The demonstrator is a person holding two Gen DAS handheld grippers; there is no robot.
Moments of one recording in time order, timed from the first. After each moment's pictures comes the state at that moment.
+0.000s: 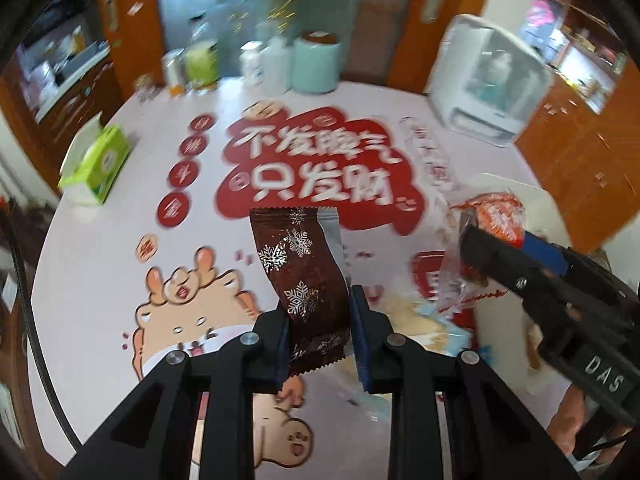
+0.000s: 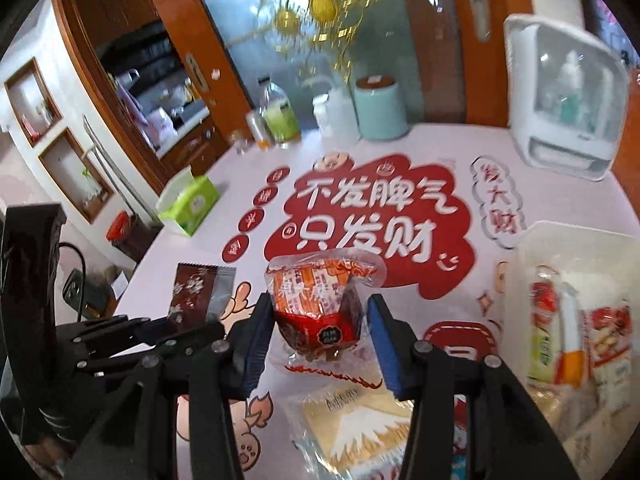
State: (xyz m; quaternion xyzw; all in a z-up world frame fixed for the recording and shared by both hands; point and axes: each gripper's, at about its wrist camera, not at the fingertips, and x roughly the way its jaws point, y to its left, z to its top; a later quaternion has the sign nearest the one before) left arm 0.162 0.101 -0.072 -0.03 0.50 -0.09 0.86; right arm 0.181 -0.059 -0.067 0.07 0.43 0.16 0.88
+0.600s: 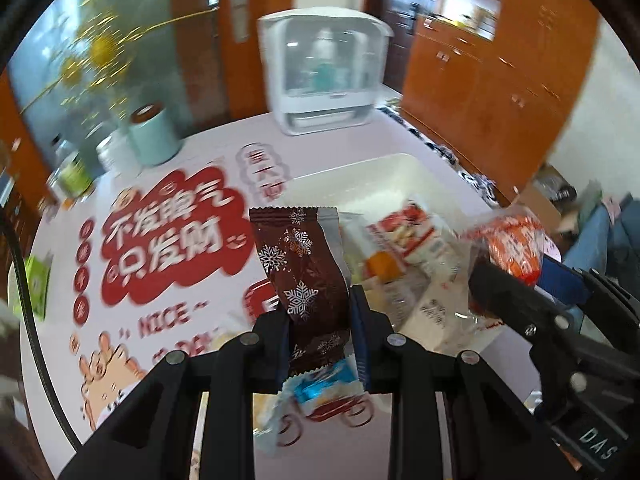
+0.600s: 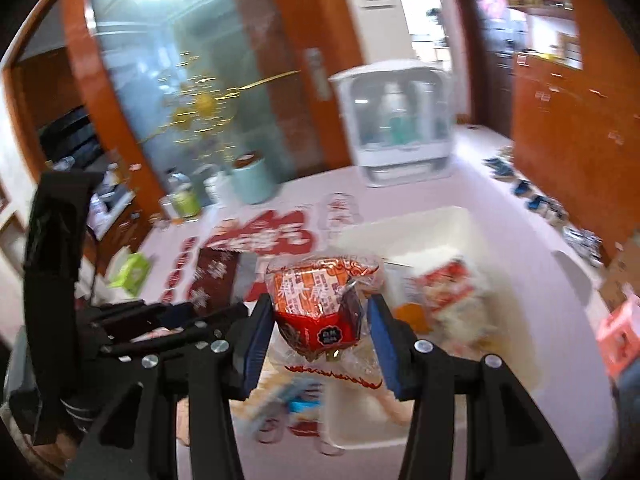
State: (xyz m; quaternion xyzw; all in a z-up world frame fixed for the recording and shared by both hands) left arm 0.119 -0.108 -0.022 0.10 0.45 -0.24 0.85; right arm 0.060 -0.208 -0.009 0.12 0.36 -0.02 0.93
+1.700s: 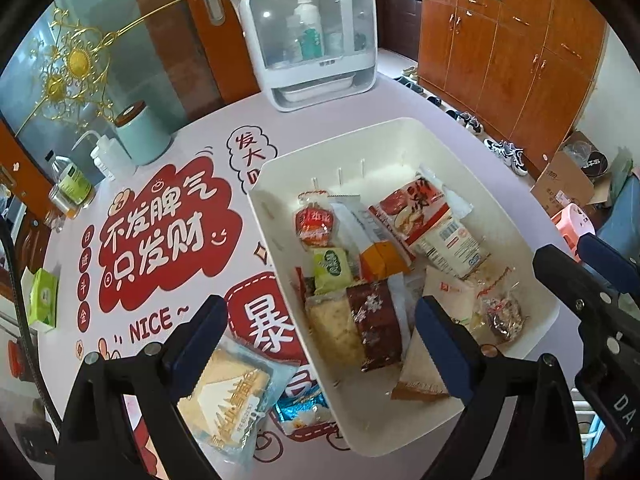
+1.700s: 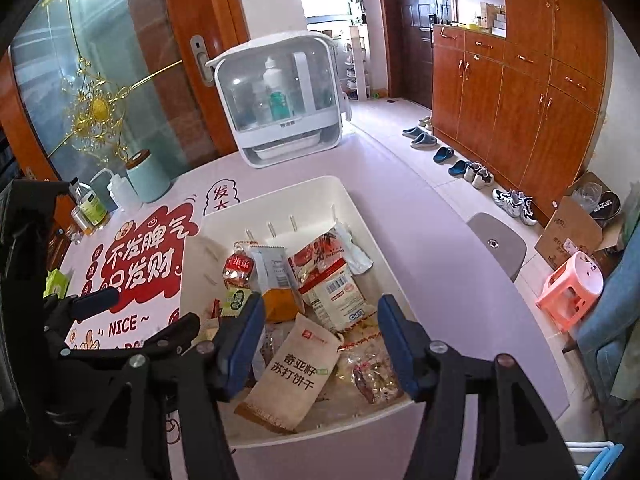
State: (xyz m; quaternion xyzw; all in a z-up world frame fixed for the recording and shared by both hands) left arm 0.135 -0.175 -0.069 0.16 0.48 -0.19 0.84; right arm 0.061 -0.299 -0.049 0.13 0.40 -0.15 0.89
